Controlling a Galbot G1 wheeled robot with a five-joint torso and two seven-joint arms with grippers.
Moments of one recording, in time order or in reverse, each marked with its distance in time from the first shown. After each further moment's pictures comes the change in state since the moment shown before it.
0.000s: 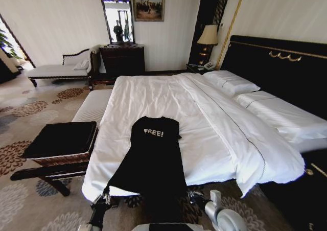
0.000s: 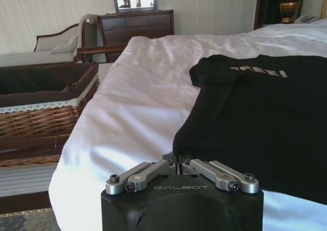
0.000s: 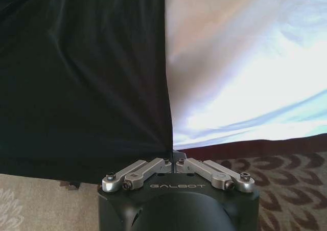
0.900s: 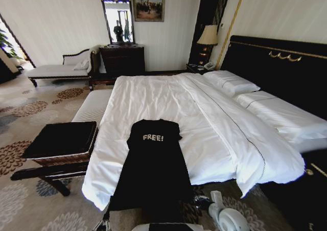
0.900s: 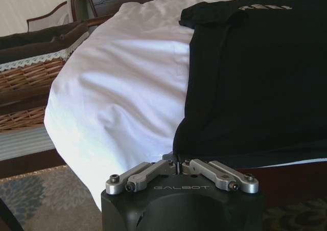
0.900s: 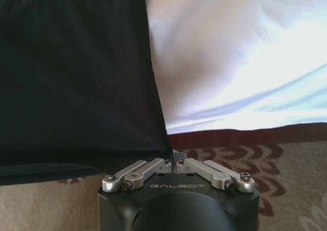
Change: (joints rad) left arm -0.079 -0.054 0.070 0.233 0.139 -0.017 -0.035; right arm 0.100 0.036 -0.073 -0.116 -0.088 -0.008 0.095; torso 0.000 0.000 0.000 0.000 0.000
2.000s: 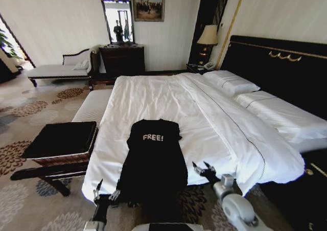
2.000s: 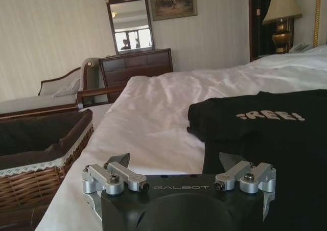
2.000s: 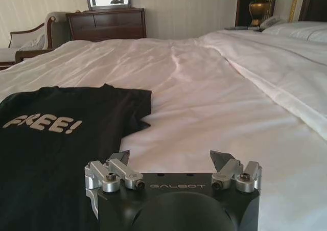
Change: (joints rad) left arm -0.181 0.025 -0.042 -0.216 -0.051 0.104 0.022; right arm 0.131 0.009 0.172 0.083 -0.125 0.298 -0.051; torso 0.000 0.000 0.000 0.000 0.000
